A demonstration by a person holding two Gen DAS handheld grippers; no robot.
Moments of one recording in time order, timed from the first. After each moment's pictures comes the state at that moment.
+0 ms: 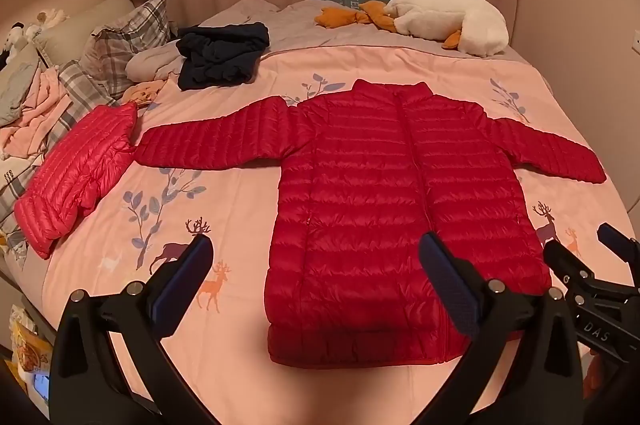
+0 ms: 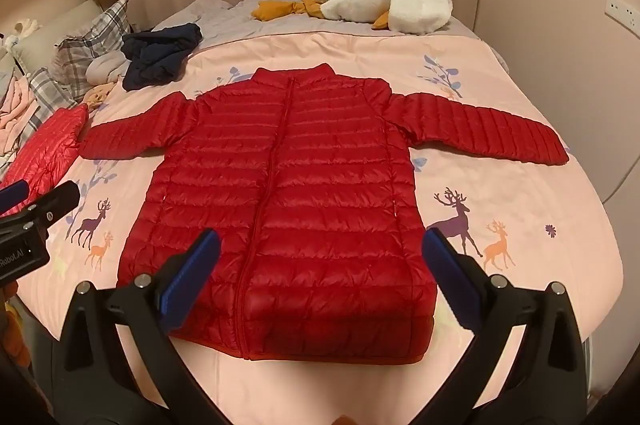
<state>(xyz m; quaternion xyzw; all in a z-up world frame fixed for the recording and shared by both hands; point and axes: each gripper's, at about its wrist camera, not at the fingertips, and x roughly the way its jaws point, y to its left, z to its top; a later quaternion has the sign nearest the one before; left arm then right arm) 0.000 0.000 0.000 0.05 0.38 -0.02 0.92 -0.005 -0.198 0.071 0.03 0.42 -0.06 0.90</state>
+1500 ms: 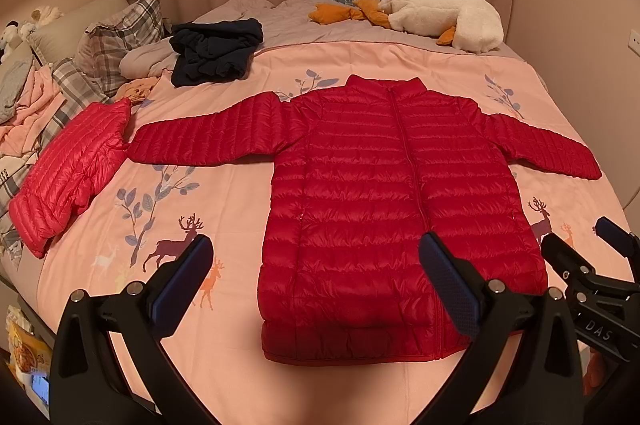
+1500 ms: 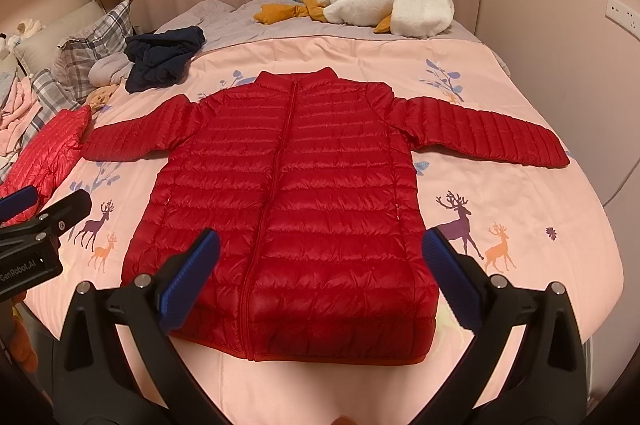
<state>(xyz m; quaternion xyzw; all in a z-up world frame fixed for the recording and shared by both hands) 0.000 -0.003 -0.004 0.04 0.39 -0.03 0.92 -0.007 -0.195 0.080 0.03 0.42 -0.06 0.90</state>
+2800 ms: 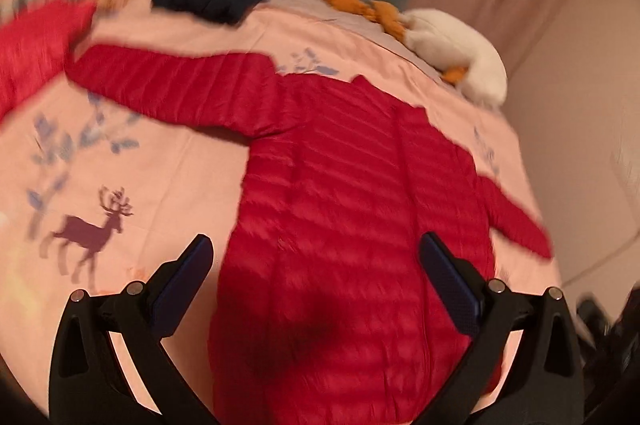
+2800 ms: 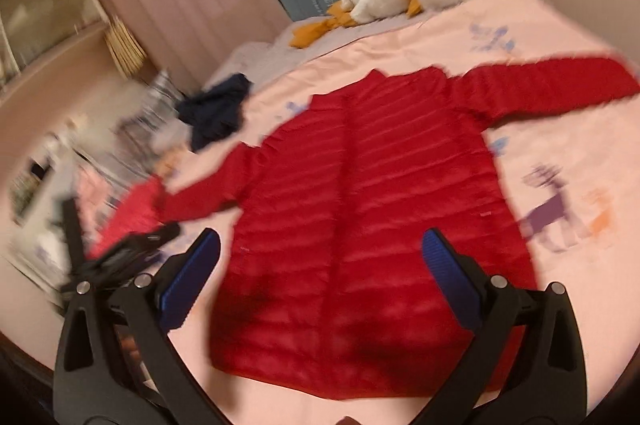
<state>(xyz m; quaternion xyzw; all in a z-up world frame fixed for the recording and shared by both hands) 0.109 0.090 -0.088 -0.20 0.42 -0.10 0.88 0.025 -0.240 0.045 0.28 0.37 0.07 0.88</state>
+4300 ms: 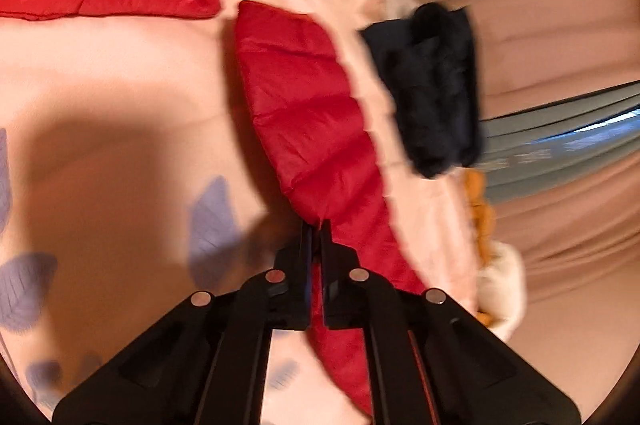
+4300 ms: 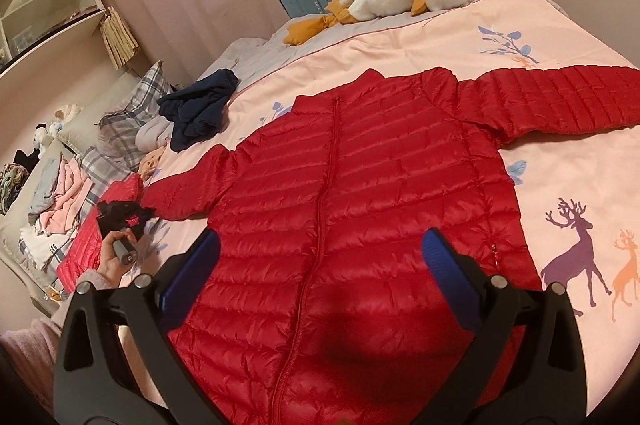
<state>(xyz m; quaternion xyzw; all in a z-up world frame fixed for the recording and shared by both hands) 0.292 0.357 -0.199 -0.54 0.31 0.02 0.78 0.079 -0.247 0.012 0.21 0.37 0.05 0.90</state>
